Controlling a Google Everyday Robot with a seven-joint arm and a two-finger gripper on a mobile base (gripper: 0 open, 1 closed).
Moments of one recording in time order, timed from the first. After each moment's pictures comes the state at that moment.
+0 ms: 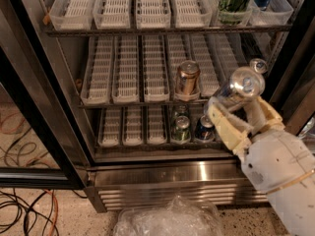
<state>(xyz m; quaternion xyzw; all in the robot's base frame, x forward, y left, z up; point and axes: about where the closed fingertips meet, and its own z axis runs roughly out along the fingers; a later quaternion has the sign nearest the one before) 0.417 -0.148 0.972 -0.15 0.59 0.12 0.79</state>
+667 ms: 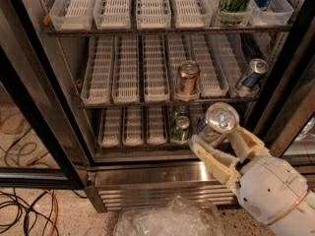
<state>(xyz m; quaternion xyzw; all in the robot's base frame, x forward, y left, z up) 0.382 -0.115 0.923 -0.24 0.62 0.16 0.73</state>
